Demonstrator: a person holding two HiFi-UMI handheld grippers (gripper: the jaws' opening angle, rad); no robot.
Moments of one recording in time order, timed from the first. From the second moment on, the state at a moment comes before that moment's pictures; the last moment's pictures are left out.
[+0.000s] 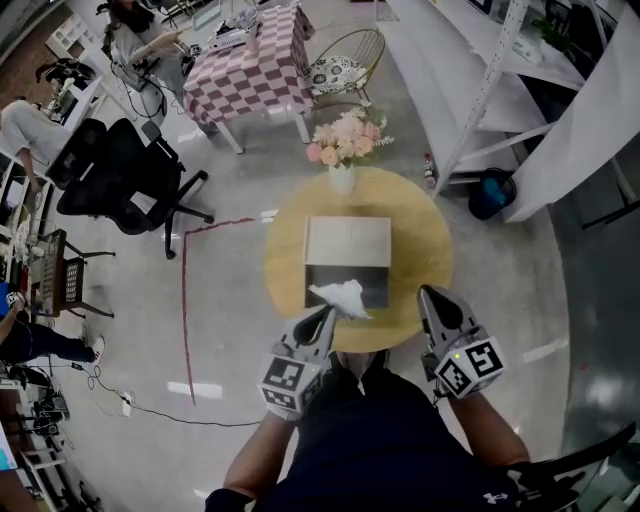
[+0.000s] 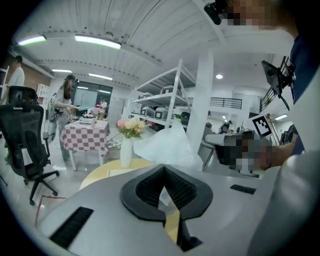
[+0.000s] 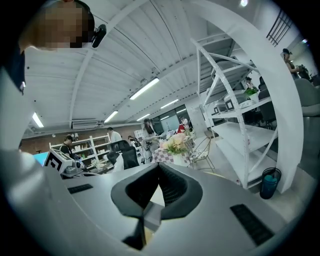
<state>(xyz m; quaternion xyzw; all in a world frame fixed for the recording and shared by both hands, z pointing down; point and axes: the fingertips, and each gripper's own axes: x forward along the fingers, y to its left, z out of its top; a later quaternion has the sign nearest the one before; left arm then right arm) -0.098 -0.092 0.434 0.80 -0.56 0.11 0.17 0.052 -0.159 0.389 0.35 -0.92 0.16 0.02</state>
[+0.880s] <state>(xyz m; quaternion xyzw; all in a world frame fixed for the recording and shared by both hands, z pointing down) -0.109 -0.140 0.552 0.79 -0.48 0.23 0.30 0.061 -0.185 0.436 0.42 -0.87 0.23 0.04</state>
